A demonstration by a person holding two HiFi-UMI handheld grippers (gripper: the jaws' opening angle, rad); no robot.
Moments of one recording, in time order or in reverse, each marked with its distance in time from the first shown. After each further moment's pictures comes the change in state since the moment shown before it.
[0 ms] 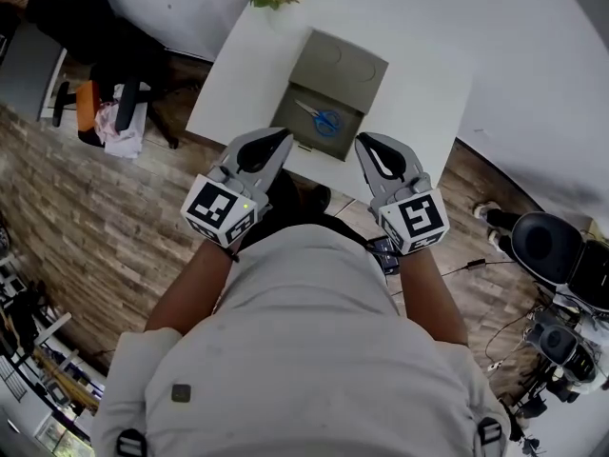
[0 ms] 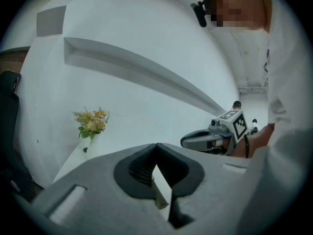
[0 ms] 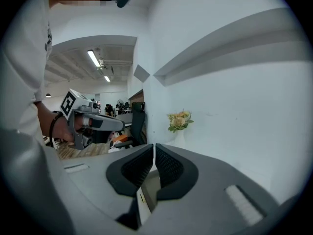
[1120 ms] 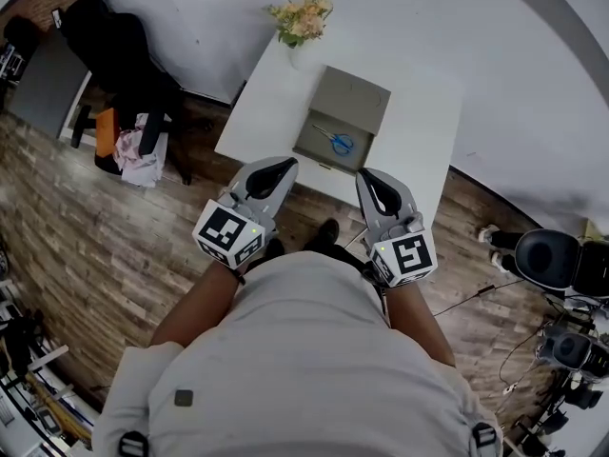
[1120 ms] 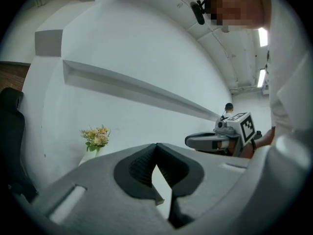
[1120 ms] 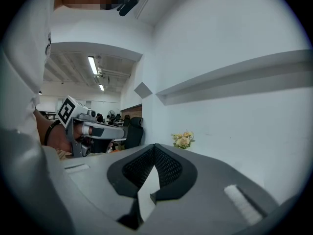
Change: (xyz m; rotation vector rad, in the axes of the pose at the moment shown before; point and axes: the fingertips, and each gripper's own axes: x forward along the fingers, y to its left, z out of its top) left arm -0.108 -0.029 0.033 0.085 -0.096 -0.035; right arm -0.046 0.112 0.059 -0.032 -0.192 -0.134
